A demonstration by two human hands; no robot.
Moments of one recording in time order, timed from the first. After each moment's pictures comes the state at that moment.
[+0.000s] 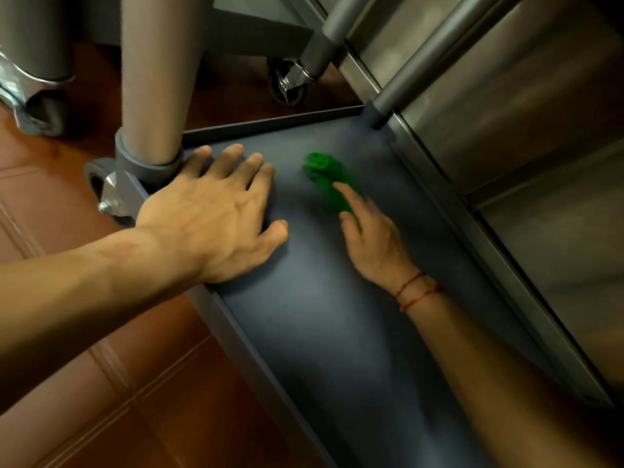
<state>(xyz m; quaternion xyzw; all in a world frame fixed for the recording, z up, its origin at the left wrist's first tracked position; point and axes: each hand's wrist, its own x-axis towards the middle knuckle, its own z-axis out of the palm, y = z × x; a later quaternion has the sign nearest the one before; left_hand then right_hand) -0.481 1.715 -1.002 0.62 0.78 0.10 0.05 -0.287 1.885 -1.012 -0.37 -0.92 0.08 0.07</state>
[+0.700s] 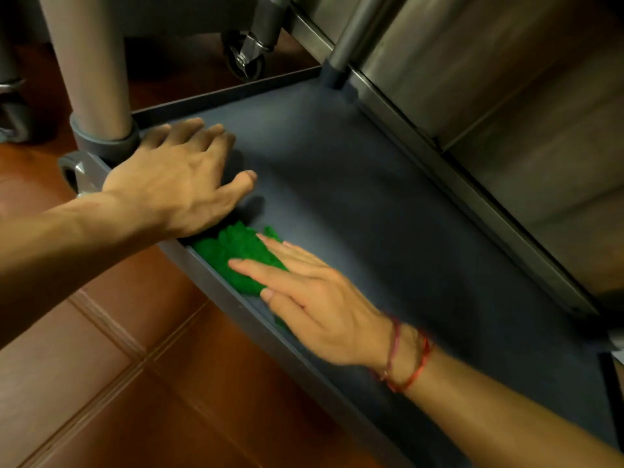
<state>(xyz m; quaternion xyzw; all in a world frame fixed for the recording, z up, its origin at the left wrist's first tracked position) -0.484 1.717 -1.005 0.62 0.76 0.15 0.06 -0.250 1.727 -0.996 -0.19 -0.97 0.18 0.03</state>
